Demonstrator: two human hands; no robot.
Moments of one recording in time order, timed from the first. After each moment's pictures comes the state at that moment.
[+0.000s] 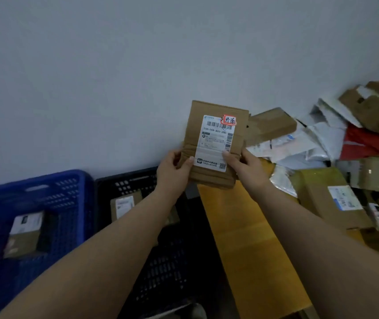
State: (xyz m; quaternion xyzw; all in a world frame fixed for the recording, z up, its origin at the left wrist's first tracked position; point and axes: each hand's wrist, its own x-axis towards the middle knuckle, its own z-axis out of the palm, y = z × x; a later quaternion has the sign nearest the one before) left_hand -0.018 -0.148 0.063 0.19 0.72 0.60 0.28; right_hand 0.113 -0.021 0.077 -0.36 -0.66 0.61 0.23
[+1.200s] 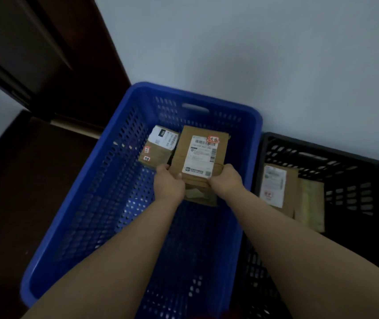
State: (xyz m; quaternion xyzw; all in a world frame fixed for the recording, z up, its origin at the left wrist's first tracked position) left_hand -0.255 -0.533 -0.150 -0.19 0.86 0.43 0.20; right_hand -0.237 -0.393 -0.161 -0.34 -0.77 0.50 -0.21
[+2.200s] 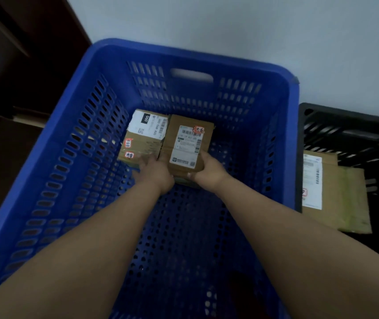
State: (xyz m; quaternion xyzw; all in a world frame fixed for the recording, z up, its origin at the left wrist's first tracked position) left_hand -0.352 -0.556 -0.304 0.05 0.94 0.06 0.34; right_hand -0.300 -0.415 -0.292 -0.22 -0.76 0.56 -0.23
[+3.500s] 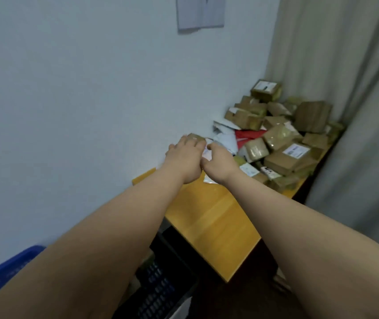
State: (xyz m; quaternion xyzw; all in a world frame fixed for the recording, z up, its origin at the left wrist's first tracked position) left_hand 0.111 -0.166 0.227 0.73 0.68 0.06 -0.01; right_hand 0.228 -0.140 0.214 -0.54 -0.77 0.25 0.23
